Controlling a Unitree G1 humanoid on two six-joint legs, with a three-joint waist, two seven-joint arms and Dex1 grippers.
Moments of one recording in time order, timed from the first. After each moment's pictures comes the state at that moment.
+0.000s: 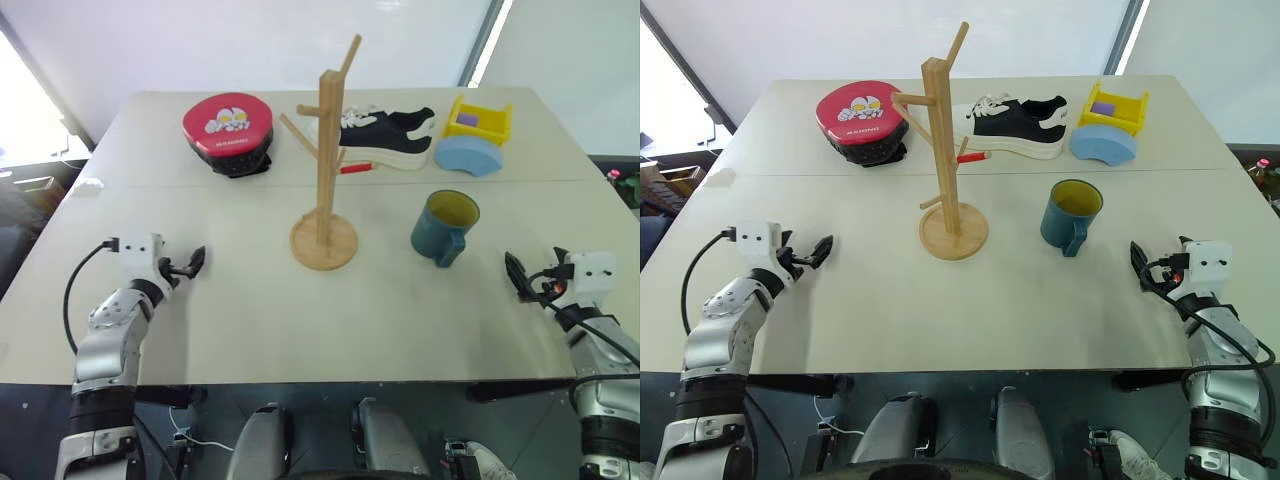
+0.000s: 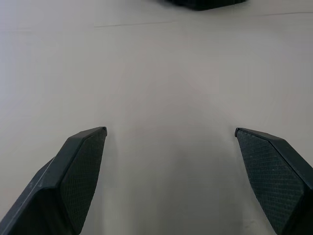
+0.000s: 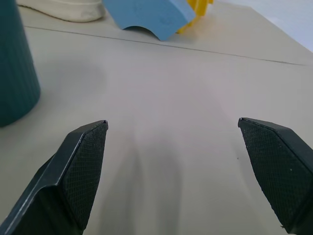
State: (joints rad) left arm -0.20 0.44 0.25 0.07 -0.27 0.33 -0.40; right arm -0.04 -0.55 -0.43 0.21 0.30 -0.01 0.45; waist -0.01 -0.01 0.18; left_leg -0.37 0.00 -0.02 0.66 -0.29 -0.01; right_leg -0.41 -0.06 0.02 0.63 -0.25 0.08
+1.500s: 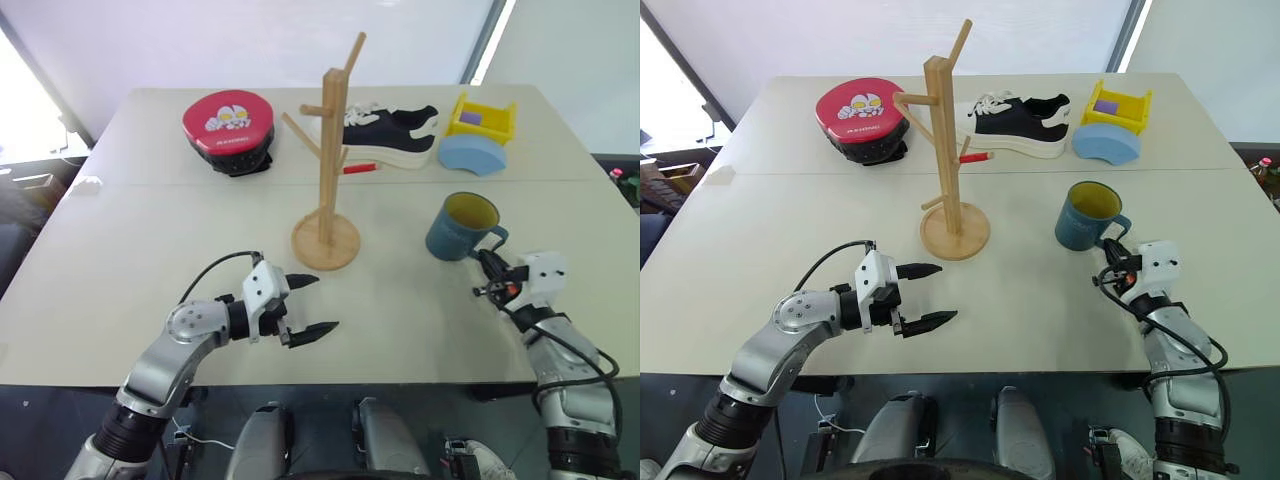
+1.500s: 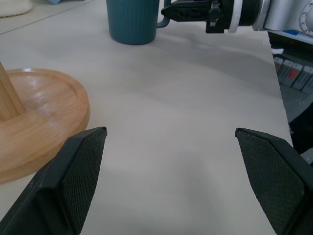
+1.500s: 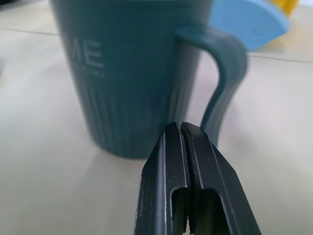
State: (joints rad) left arm -0.13 0.48 -0.21 -0.33 -0.34 0.36 -0.87; right arm 0.00 -0.41 -0.33 -0.02 0.30 0.10 0.42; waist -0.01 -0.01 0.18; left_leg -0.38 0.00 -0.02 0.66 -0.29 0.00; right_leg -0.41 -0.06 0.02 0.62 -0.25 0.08
